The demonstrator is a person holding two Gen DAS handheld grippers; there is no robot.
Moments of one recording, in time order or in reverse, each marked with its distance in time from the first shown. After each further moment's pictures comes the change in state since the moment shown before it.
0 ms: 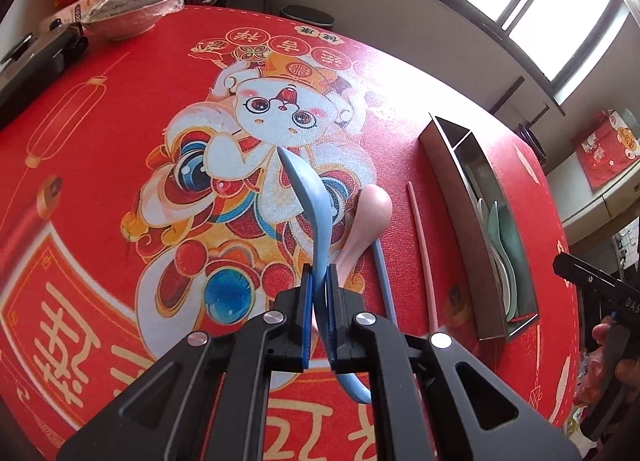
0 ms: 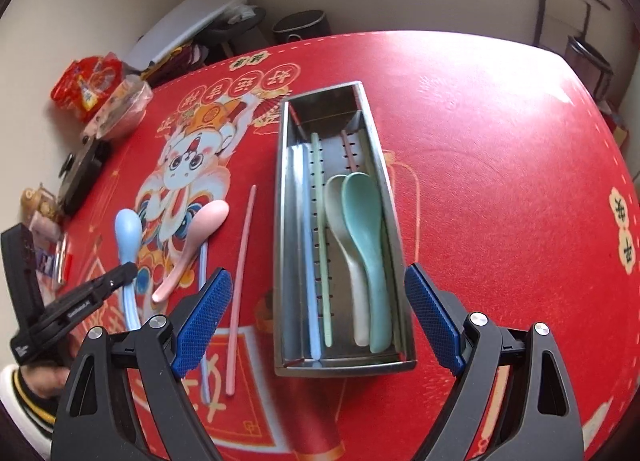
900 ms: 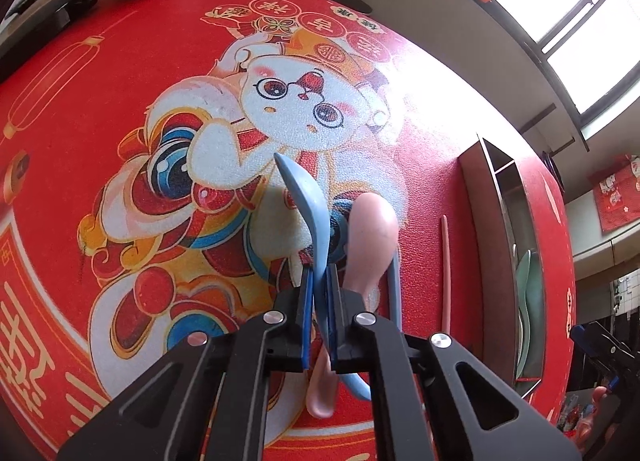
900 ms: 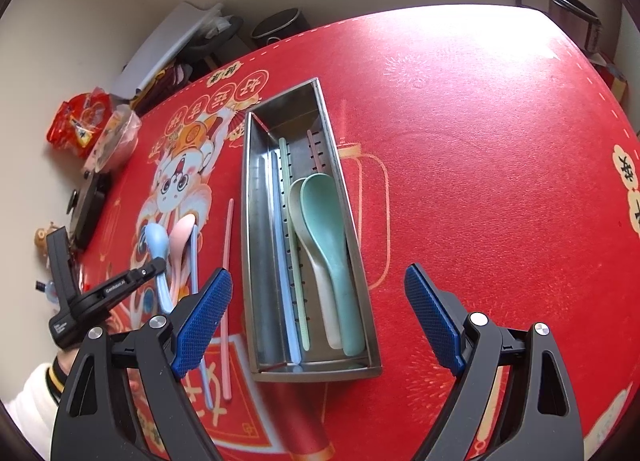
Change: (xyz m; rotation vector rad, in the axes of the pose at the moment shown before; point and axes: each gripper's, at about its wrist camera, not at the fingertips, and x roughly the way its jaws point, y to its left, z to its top) left arm 0.057 0.006 0.030 -0.152 0.057 0.008; right arm 0.001 -0.057 0.004 0.174 0.018 0.067
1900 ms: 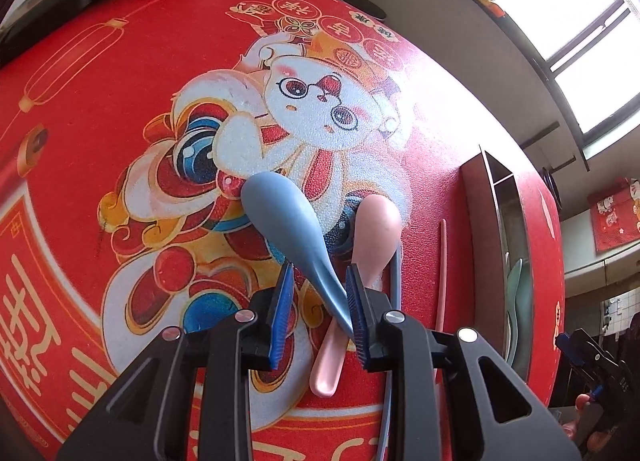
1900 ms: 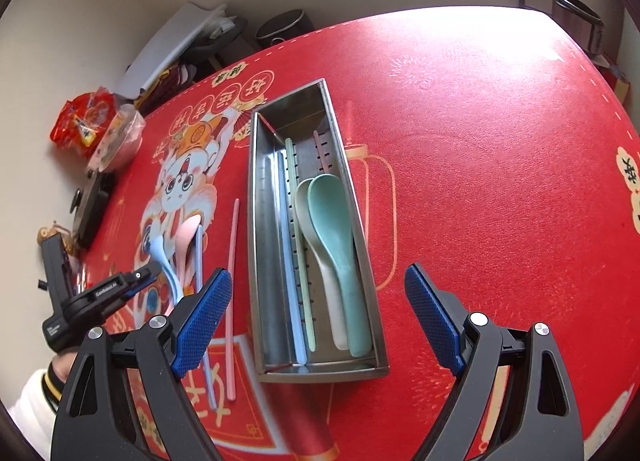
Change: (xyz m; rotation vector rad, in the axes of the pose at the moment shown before) left arm -0.011 0.013 -0.003 -0.083 0.003 -0.004; right arm 0.001 0.004 -0.002 -0.009 0.000 0.014
